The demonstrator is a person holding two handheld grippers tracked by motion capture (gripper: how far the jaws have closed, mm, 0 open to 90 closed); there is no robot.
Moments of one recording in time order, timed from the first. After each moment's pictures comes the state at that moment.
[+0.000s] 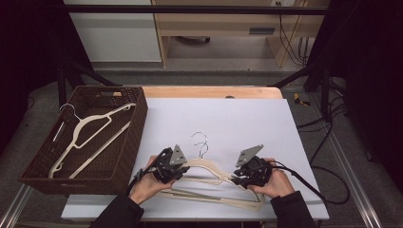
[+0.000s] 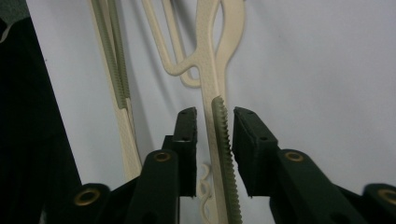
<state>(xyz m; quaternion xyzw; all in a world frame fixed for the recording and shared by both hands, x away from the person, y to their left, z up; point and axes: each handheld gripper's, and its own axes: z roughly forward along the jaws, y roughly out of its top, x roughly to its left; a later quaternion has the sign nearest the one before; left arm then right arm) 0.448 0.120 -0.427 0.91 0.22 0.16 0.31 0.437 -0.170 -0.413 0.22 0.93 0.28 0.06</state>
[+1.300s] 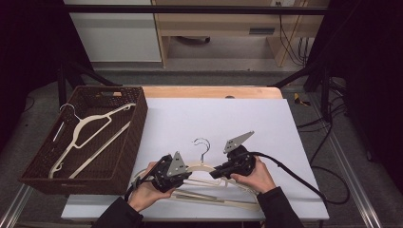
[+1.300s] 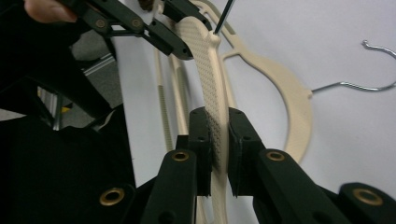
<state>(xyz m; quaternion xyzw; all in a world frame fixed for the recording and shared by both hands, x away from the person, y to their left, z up) 0.418 0.119 -0.409 0.90 0.19 0.17 0.35 0.462 -0.134 -0.404 0.21 0.89 0.40 -0.07</state>
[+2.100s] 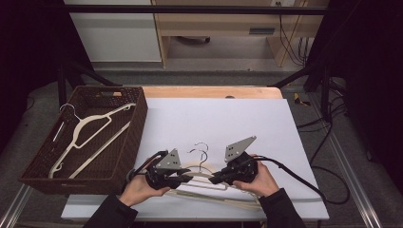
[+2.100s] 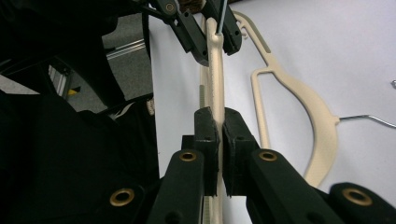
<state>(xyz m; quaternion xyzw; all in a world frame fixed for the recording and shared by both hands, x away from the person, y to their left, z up) 0.424 0.130 -0.390 0.91 0.14 0.08 0.38 0.440 -0.132 -0.388 0.13 0.89 0.42 -0.05</state>
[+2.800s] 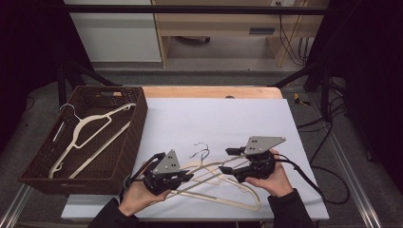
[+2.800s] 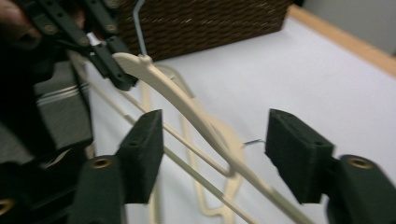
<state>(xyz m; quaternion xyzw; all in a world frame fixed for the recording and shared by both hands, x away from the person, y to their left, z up) 0.400 0.130 -0.362 0.89 0.18 0.11 0.41 0.430 -0.171 -0.360 0.19 0.84 0.50 0.11</state>
